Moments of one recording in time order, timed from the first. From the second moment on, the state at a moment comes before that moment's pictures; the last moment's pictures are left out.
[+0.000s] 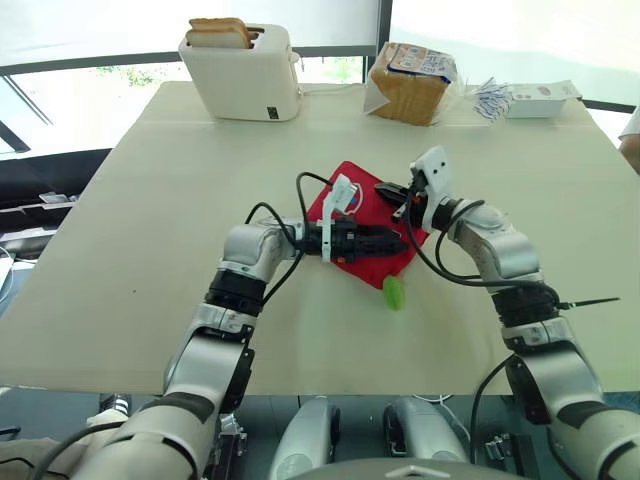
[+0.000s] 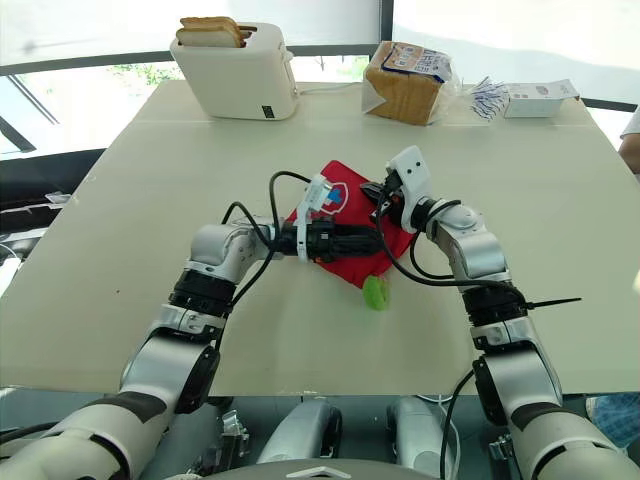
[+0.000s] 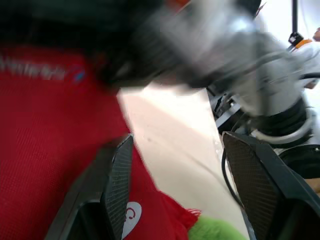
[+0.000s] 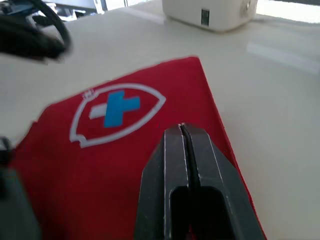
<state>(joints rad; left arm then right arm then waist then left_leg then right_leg) -0.75 0.34 -0.09 0.25 -0.56 0.84 -1.20 -0.79 -0.24 0.11 0.44 0.20 0.34 0.68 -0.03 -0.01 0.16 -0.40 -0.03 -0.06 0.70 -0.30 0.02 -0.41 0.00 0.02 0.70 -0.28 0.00</state>
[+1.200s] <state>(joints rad) -0.40 0.61 0.12 0.00 -0.63 0.43 -1.33 -1.09 -0.33 0.15 0.79 0.27 0.89 0.97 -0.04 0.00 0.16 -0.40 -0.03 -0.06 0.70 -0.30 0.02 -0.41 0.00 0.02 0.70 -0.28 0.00</state>
